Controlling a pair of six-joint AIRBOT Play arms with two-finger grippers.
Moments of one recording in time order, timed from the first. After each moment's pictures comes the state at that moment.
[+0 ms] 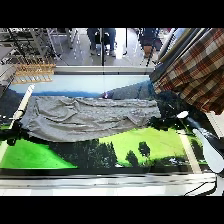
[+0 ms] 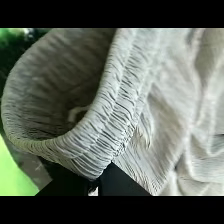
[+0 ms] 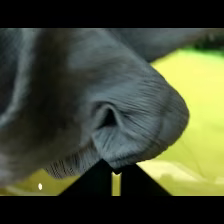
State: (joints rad) left arm 0.69 -1.51 1.04 0.78 -0.89 -1.44; right arm -0.22 -1.66 1.16 -0.83 0.90 1.23
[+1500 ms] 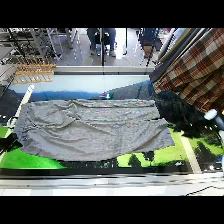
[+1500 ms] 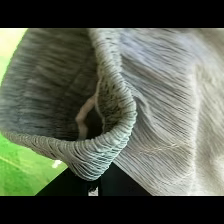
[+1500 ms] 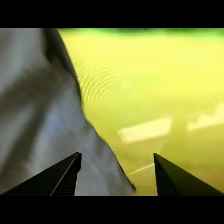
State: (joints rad) left arm 0.78 -1.57 1.14 1.14 -1.24 -1.27; right arm -0.54 -1.51 1.14 -1.20 1.21 1.36
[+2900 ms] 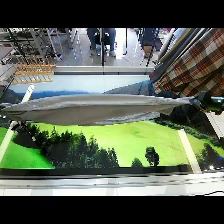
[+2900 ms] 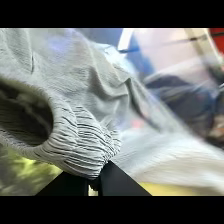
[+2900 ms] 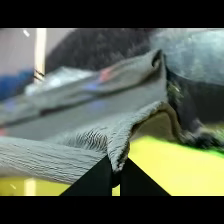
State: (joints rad) left arm 0.82 -1.54 1.61 0.72 -1.42 -1.29; right arm -0.59 -1.32 1.46 -0.82 1.29 1.16
